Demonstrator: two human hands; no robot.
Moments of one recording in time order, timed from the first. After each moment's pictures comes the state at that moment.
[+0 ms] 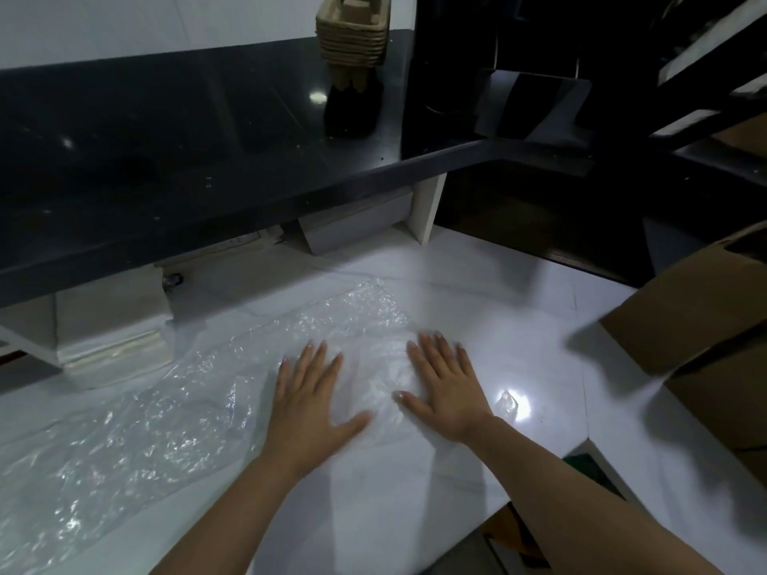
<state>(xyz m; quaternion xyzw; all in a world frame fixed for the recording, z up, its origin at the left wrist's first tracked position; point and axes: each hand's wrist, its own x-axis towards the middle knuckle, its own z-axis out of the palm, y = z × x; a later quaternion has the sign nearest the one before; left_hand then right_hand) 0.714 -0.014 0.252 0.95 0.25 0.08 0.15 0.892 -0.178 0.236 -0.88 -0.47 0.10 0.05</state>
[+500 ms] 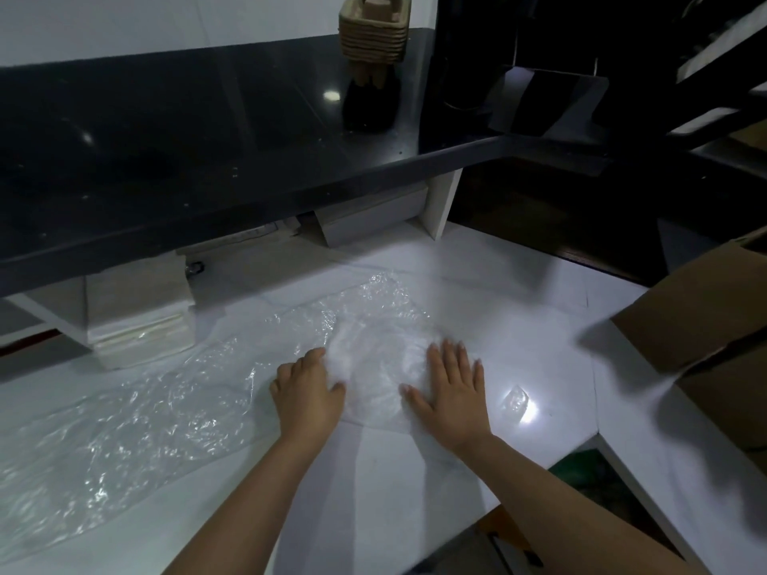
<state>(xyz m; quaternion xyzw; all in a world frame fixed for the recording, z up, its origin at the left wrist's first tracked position) 0.721 -0.014 0.266 0.84 0.47 0.06 0.25 0.852 -0.180 0.240 -0.92 -0.36 0.11 0.08</state>
